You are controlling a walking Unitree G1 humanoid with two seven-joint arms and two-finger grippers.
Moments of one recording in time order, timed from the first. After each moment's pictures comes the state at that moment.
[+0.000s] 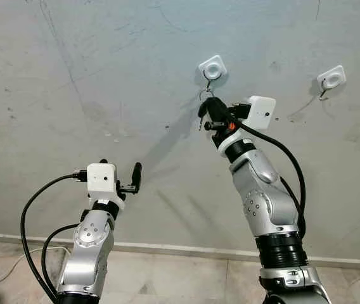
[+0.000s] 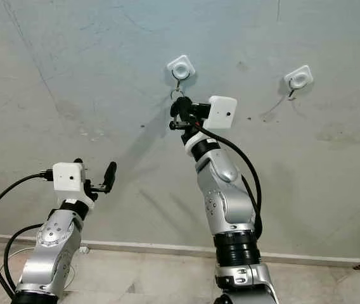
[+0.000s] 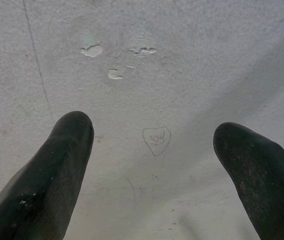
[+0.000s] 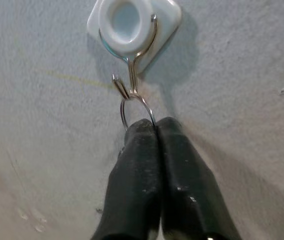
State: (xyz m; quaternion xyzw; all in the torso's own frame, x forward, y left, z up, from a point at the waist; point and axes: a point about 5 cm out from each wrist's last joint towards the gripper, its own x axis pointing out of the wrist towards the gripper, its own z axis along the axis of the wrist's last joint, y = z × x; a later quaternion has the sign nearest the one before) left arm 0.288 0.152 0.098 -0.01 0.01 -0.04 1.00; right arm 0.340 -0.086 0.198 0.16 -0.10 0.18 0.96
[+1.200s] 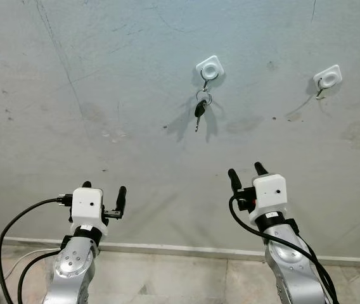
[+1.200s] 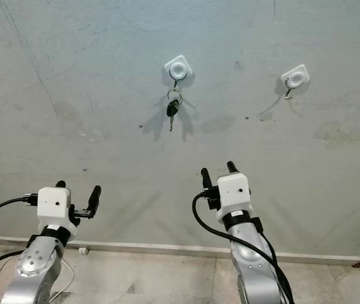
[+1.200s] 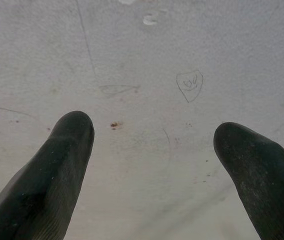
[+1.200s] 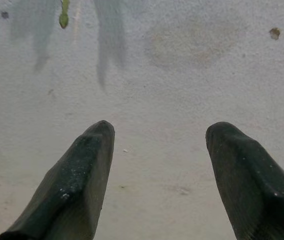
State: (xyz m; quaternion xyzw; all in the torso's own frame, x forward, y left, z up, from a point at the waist) left arm 0.245 0.183 0.076 0.05 0.05 -0.01 1.00; right arm 0.261 -0.142 0.108 -0.08 -0.05 0.08 0.99
